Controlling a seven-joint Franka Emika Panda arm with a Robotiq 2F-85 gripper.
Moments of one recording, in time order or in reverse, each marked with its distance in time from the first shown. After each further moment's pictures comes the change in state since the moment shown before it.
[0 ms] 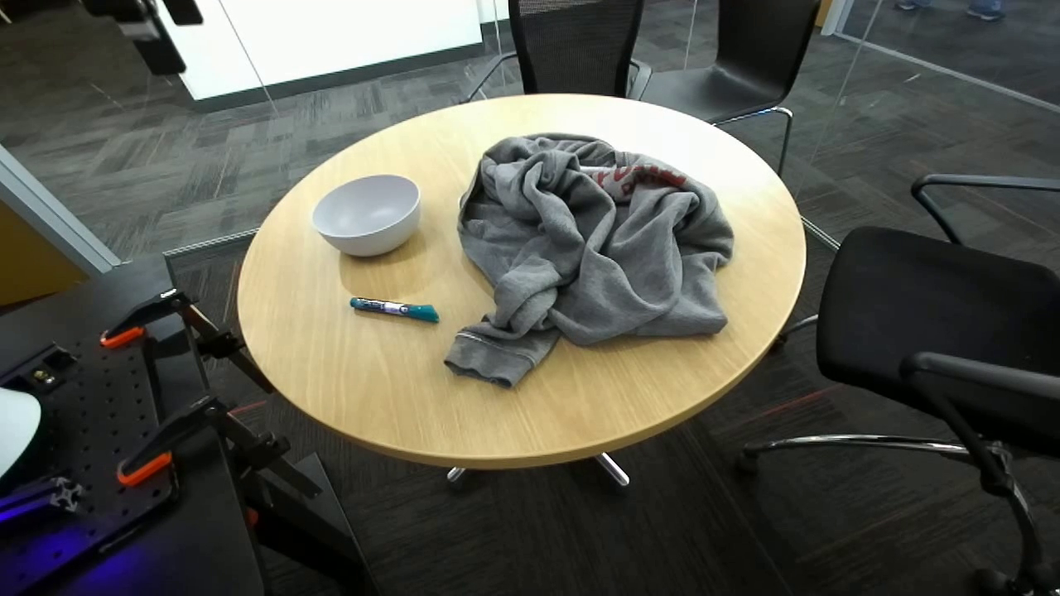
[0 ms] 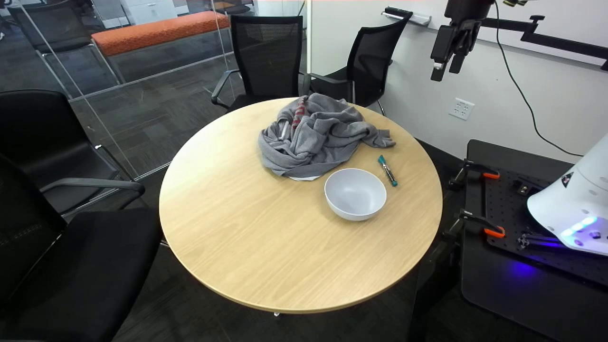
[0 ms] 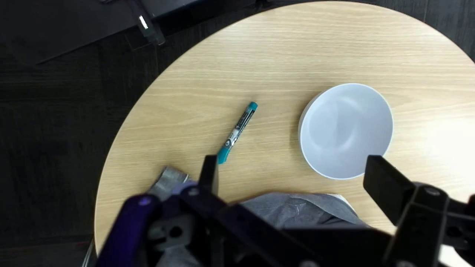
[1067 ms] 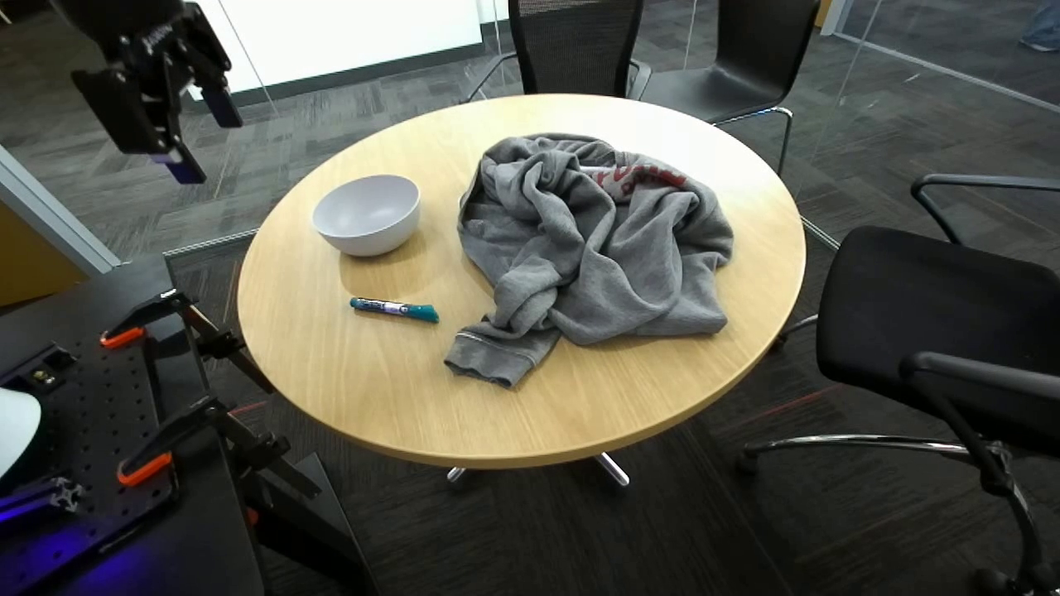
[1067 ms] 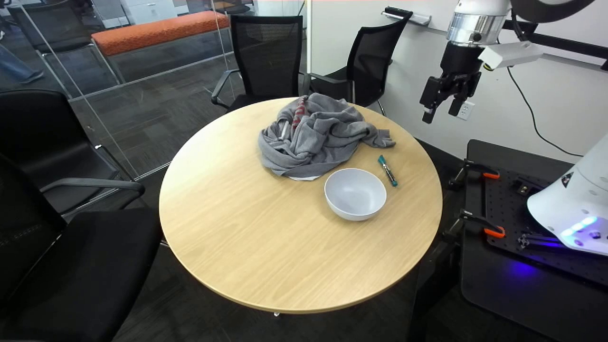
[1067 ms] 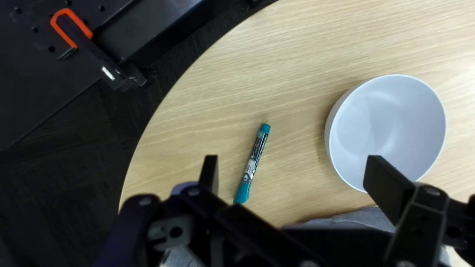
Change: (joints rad) arm -0.005 0.027 0.074 -0.237 0.051 0.297 0.253
